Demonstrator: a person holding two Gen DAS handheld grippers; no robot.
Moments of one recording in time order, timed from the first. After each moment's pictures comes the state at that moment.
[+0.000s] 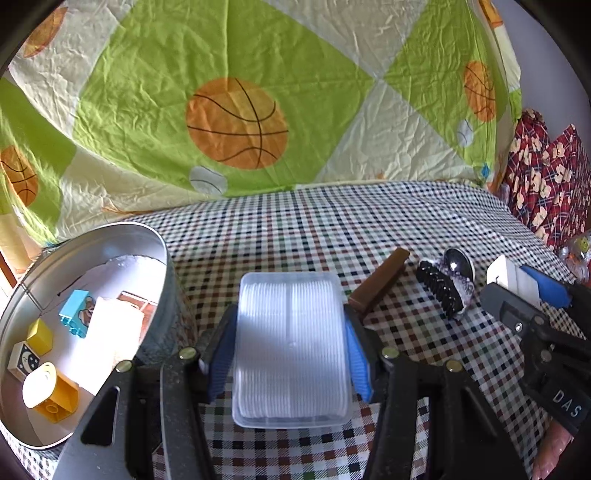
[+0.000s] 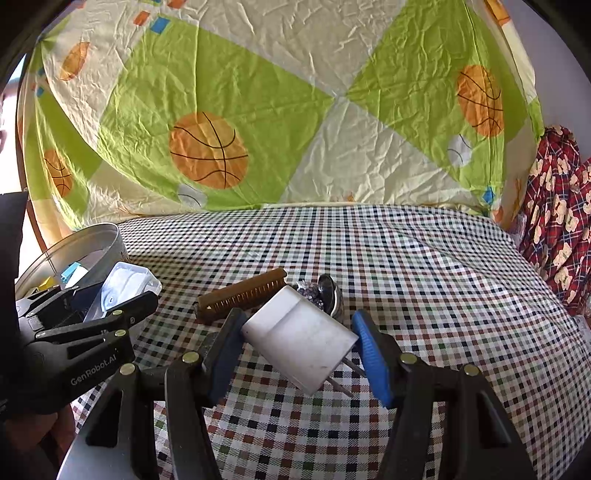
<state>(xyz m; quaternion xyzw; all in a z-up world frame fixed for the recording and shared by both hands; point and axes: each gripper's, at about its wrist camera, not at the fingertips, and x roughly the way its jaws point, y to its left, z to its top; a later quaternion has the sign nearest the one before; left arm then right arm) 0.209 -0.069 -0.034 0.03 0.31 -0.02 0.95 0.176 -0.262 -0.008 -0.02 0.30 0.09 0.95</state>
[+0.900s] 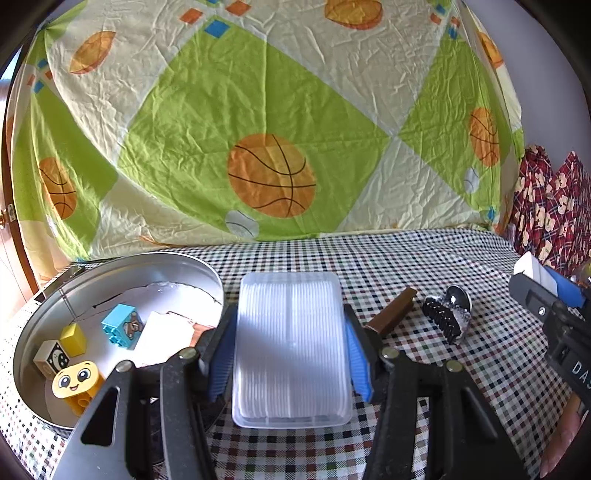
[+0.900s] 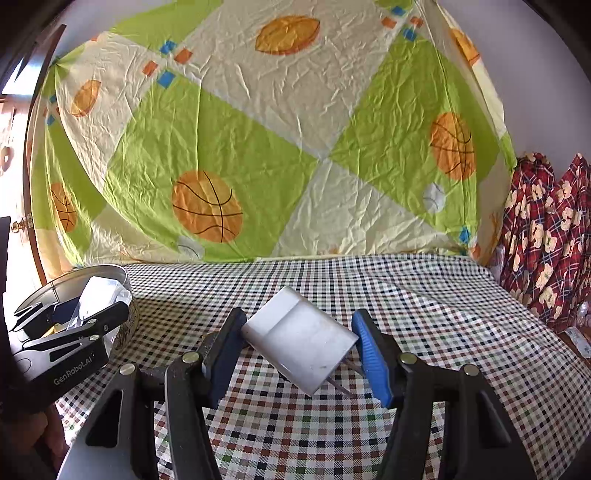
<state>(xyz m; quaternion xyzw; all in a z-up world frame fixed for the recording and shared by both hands) 0.168 -0.051 -0.013 0.02 0.22 0.02 0.98 0.138 -0.273 0.014 0.00 0.19 0.07 0.98</state>
